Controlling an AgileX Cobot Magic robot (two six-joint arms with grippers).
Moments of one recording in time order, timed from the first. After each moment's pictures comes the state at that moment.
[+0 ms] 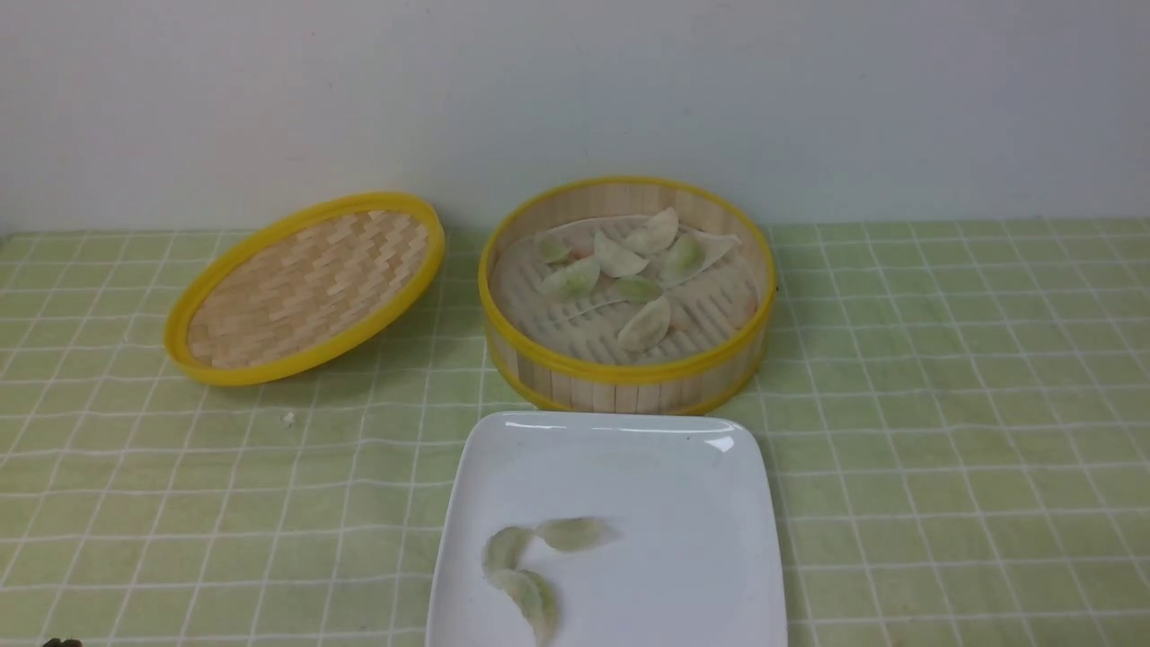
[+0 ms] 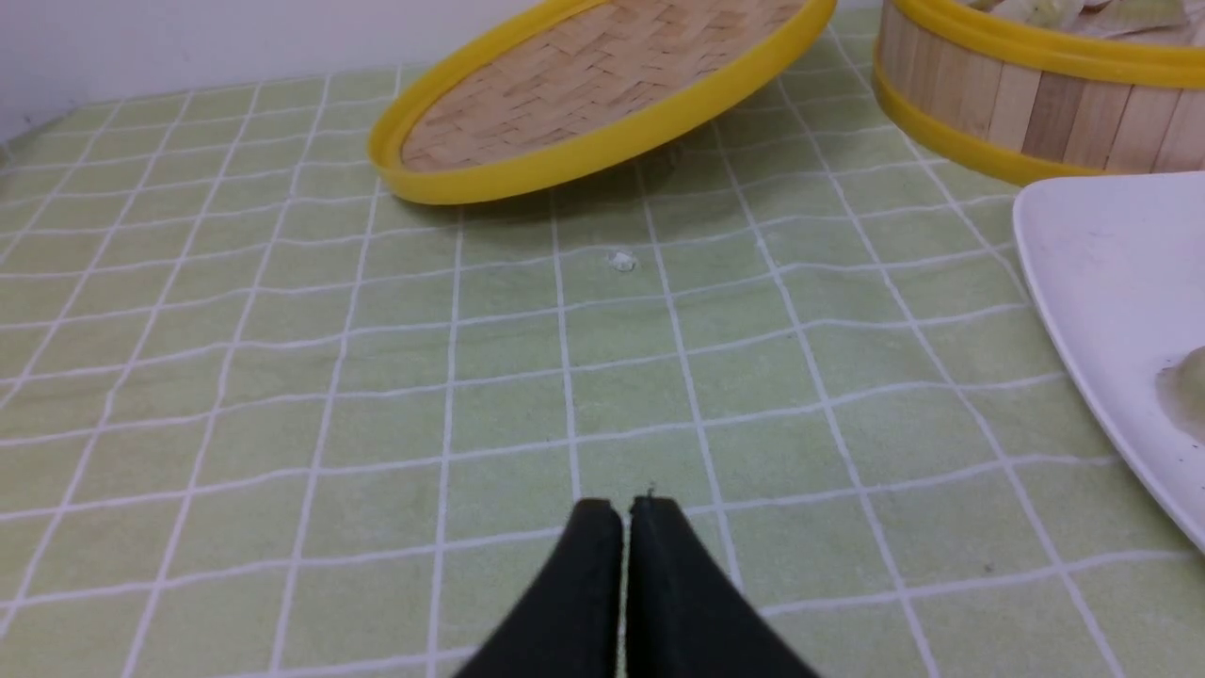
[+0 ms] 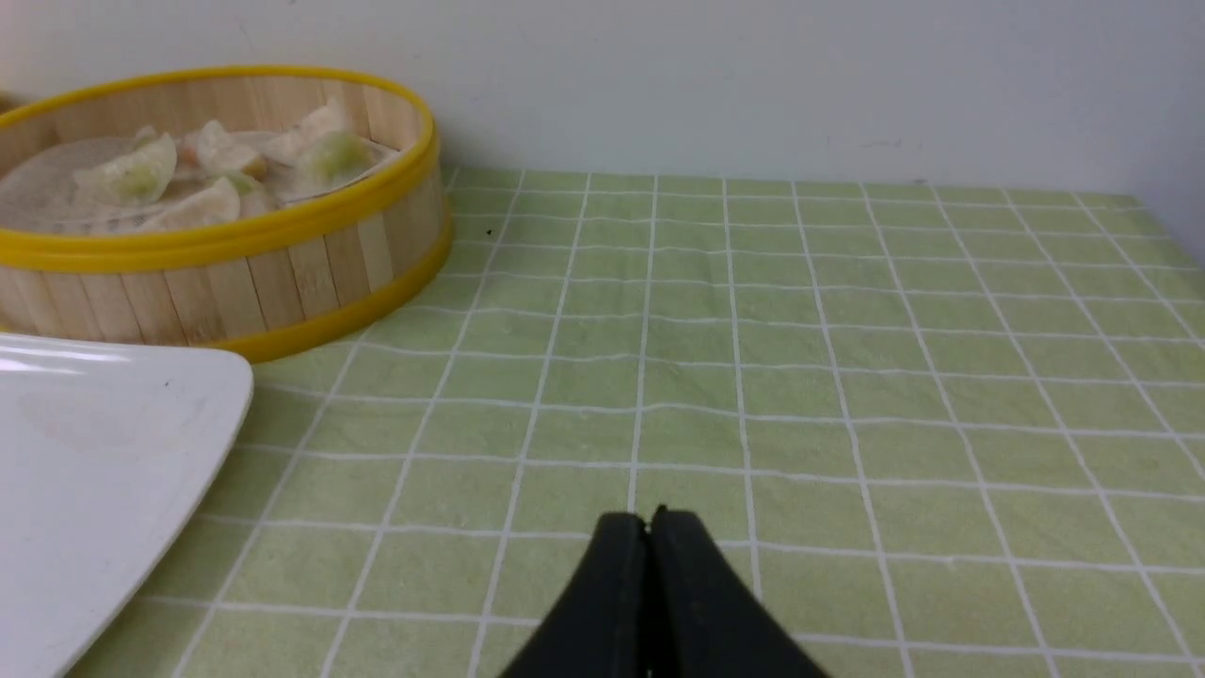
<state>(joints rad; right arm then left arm) 0.07 -0.02 0.02 -0.03 0.38 0.06 0.01 -0.01 0.03 -0.18 0.38 0.21</state>
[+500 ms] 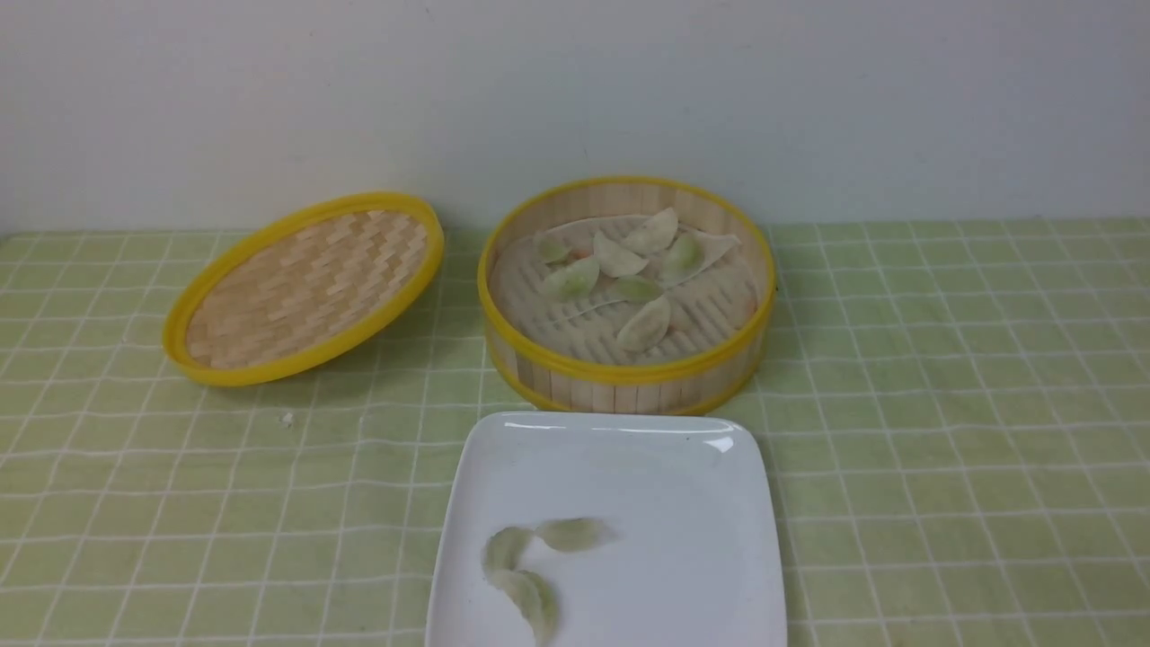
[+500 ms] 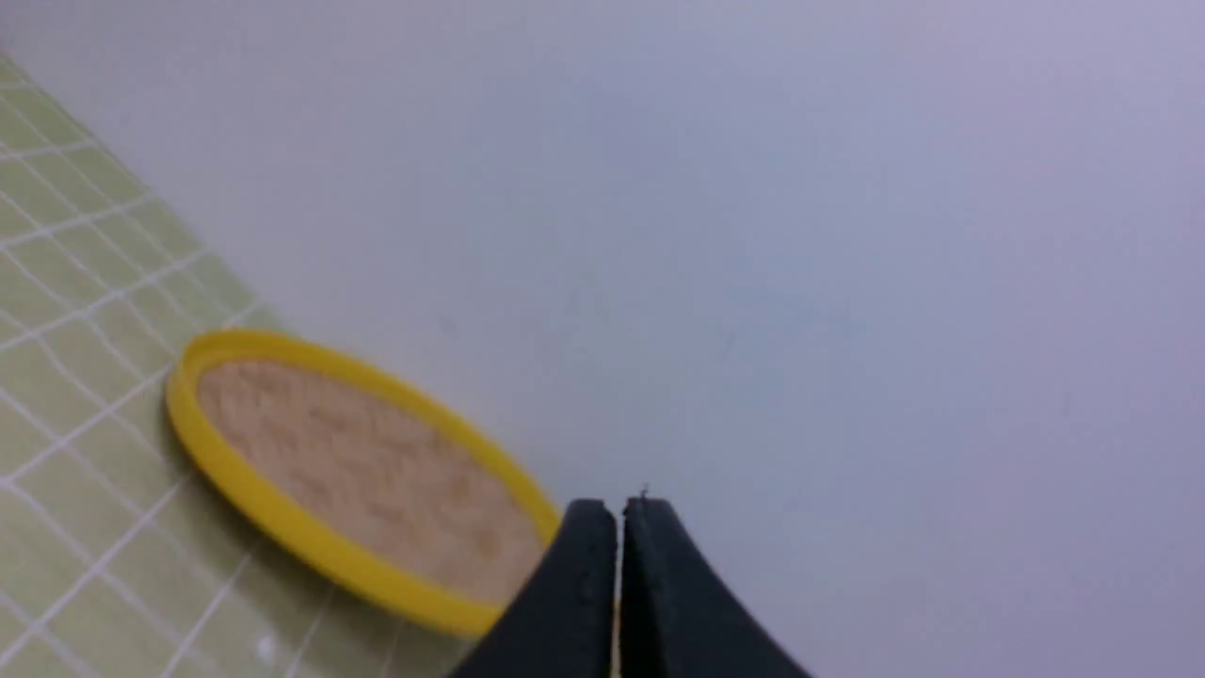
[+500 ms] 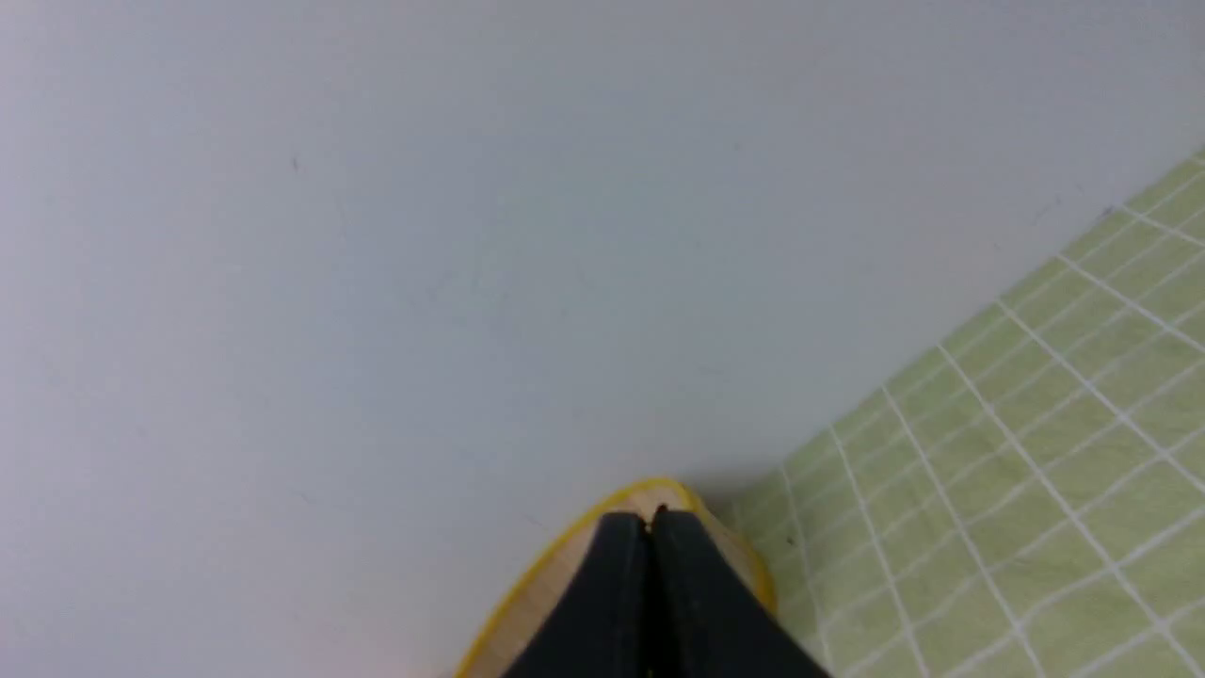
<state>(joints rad) 0.07 -0.02 0.03 0.56 0.03 0.29 0.01 -0.01 0.03 -1.04 -0.19 0.03</state>
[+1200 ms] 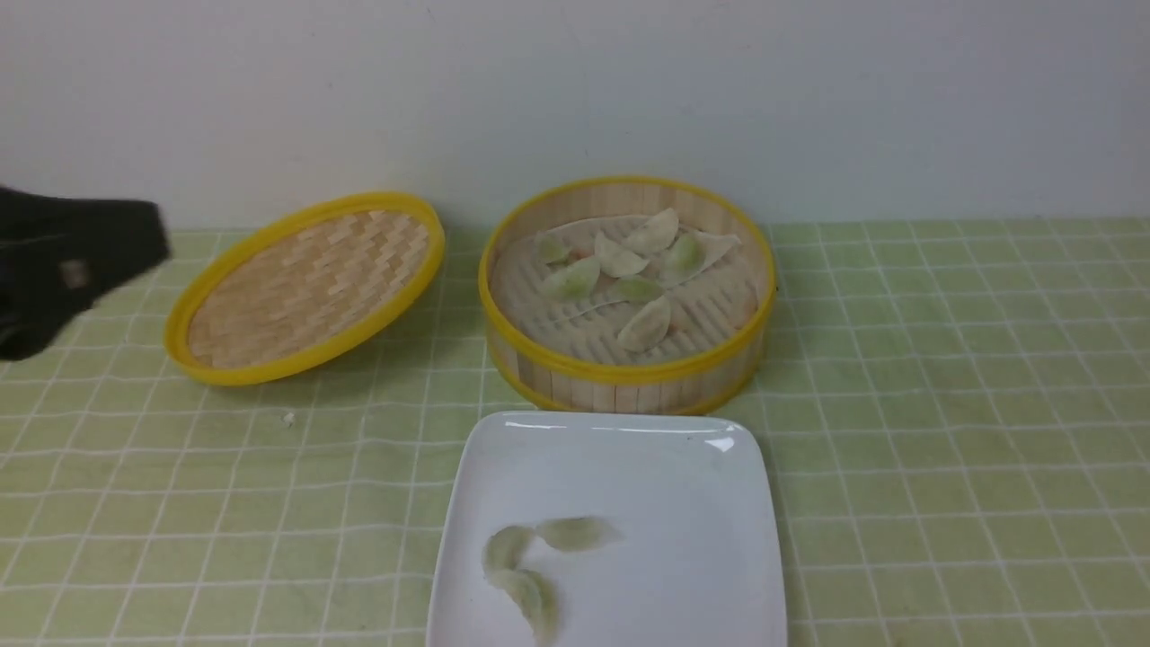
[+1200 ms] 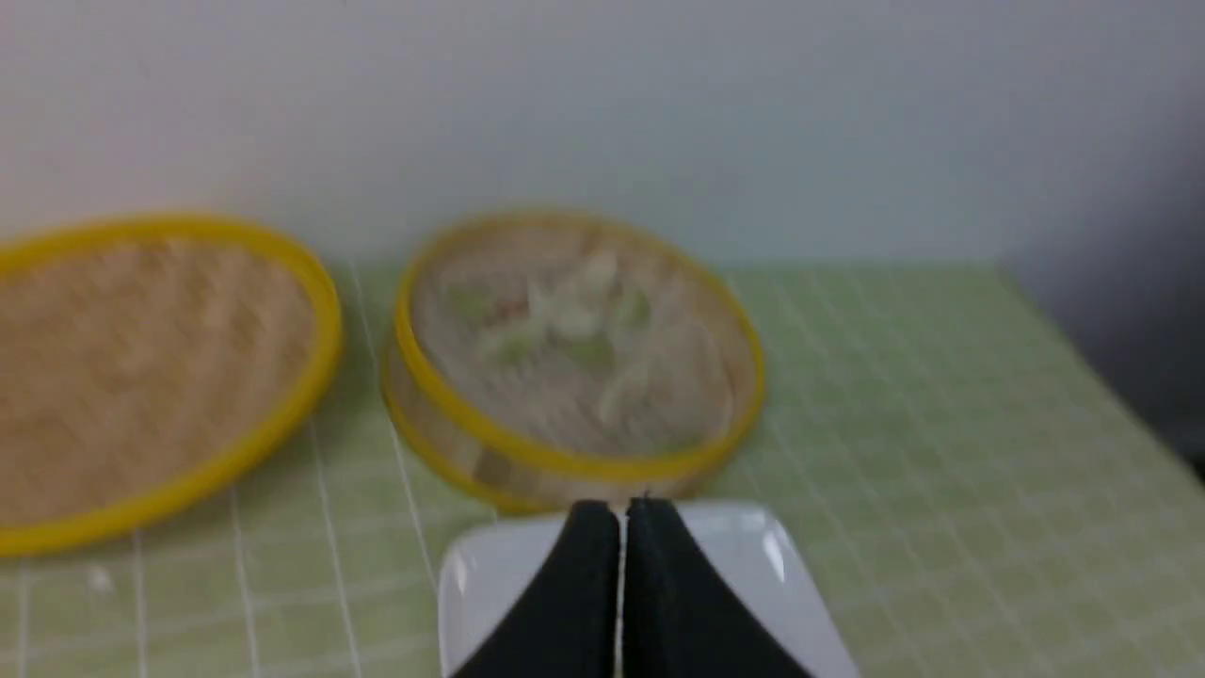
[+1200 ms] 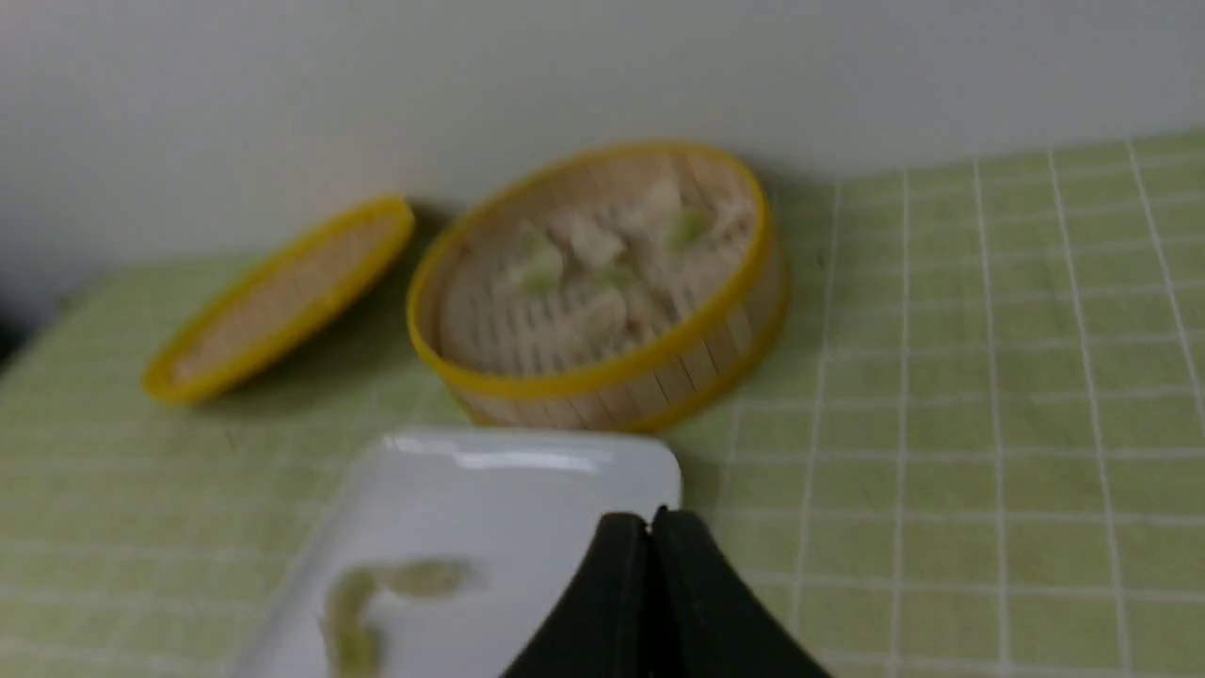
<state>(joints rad) 0.14 0.54 -0.78 0.30 0.92 0.04 0.01 0.86 -0.97 -0.72 0.83 0.38</state>
